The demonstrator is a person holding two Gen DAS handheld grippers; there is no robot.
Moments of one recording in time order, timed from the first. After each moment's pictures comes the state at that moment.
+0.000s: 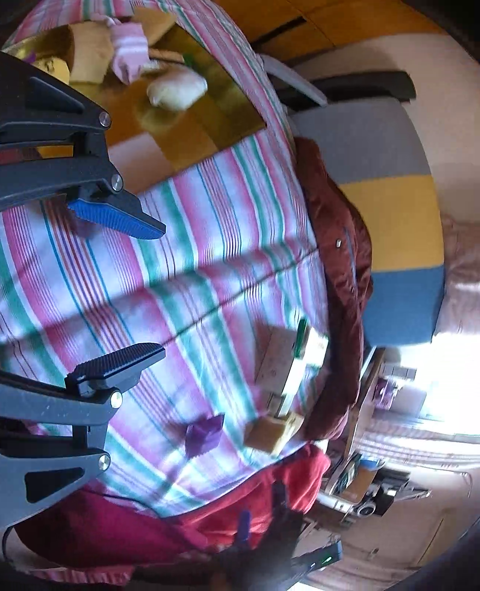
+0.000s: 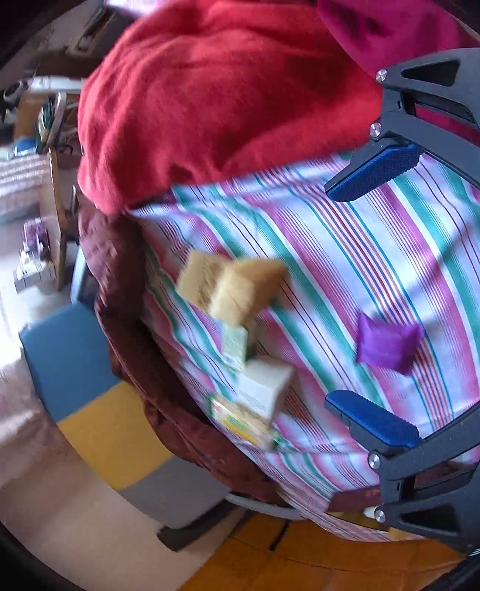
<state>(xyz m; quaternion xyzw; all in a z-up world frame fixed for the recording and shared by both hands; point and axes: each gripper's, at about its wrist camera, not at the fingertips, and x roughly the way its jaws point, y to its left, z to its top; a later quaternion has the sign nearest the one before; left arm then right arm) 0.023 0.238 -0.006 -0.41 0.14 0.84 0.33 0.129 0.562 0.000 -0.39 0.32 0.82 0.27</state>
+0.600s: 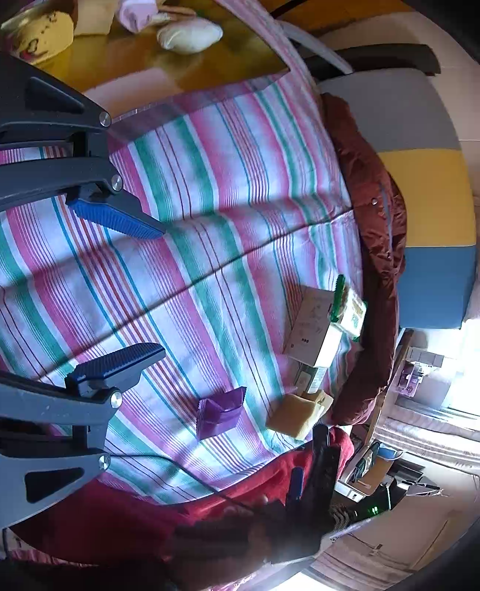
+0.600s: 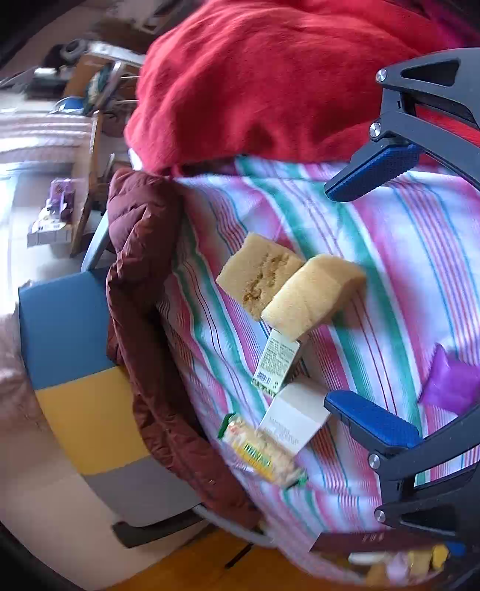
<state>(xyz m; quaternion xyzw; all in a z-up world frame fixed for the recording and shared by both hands) 0.023 0.281 -0.036 -0.47 0.13 0.80 0.35 0.058 0.587 -0.020 -0.41 0.20 0.85 0.25</state>
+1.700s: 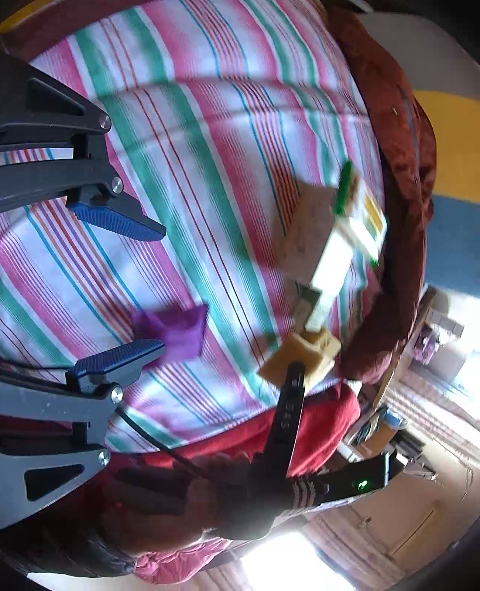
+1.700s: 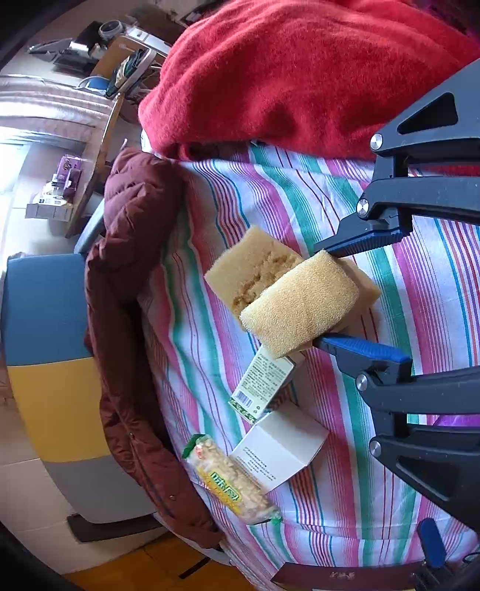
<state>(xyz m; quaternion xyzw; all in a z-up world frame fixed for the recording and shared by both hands) 0.006 0.379 -0.051 -0.52 0.08 0.72 0.44 0.037 0.594 -0.042 -0.45 0.15 0.85 0.24</state>
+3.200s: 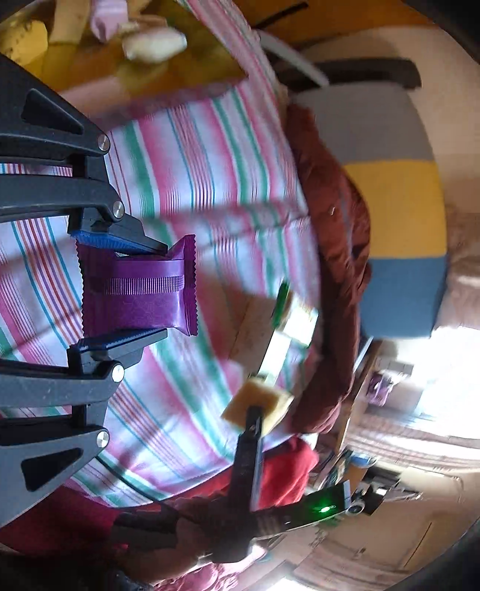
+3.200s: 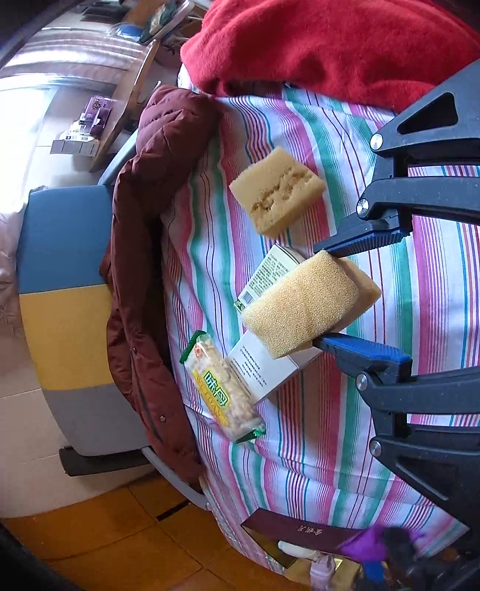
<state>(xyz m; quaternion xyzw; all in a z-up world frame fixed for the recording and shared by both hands) 0.006 0.292 -0.007 -0.41 0.11 0.84 0.33 0.033 0.550 -0.031 -0.42 0.13 0.89 0.13</state>
